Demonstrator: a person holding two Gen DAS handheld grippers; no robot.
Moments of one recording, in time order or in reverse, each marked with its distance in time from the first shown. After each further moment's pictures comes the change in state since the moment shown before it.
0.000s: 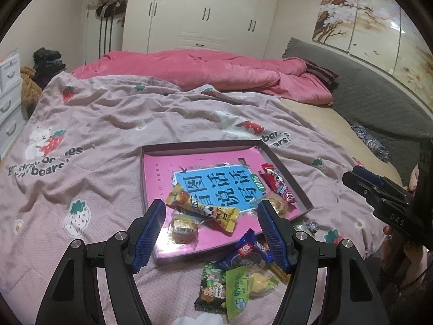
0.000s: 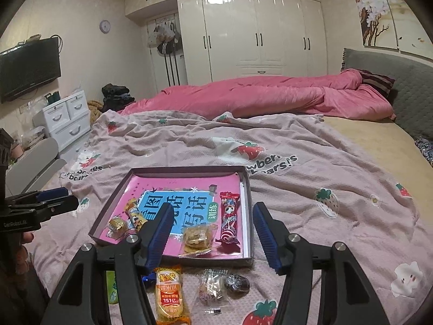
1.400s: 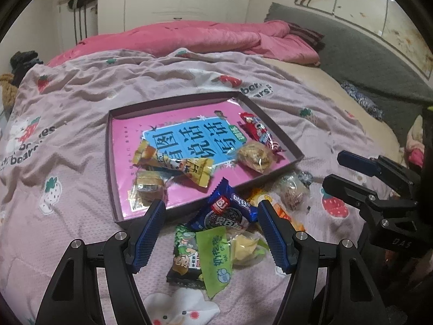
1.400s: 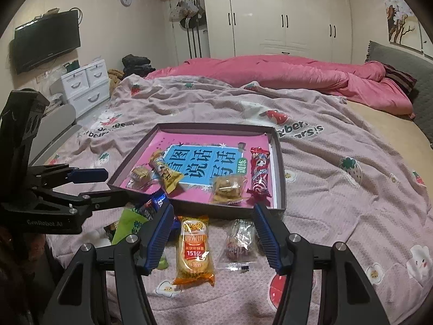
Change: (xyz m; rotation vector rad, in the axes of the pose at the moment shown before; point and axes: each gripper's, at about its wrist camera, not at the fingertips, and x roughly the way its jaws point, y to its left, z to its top) left arm 0.034 -0.037 -0.042 0.117 0.171 -0.033; right arm 0.002 0.032 -0.049 -0.082 0.141 0.086
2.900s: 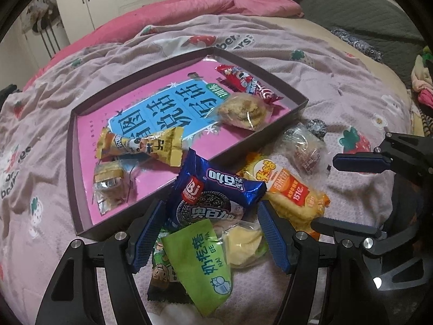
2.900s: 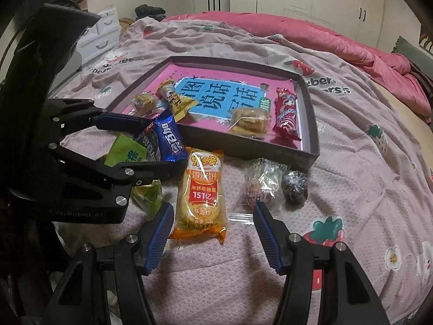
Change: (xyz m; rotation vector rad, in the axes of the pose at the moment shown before) left arm 0.063 -0.034 -0.012 0.220 0.149 0.062; right arm 0.046 0.018 -0.042 -0.120 0.255 0.024
